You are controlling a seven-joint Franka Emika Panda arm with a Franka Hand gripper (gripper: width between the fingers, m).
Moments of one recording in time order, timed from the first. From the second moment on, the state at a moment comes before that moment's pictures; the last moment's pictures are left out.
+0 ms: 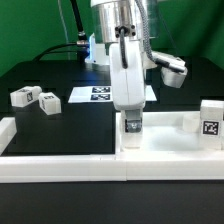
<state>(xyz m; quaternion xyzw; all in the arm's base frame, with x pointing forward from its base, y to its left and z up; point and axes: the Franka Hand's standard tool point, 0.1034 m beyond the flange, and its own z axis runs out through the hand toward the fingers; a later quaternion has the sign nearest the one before) 0.663 -0.007 0.060 -0.66 0.74 -0.03 0.08</state>
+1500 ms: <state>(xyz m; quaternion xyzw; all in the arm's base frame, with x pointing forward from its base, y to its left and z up) 0.668 -0.003 0.079 -0.99 0.08 -0.08 0.01</state>
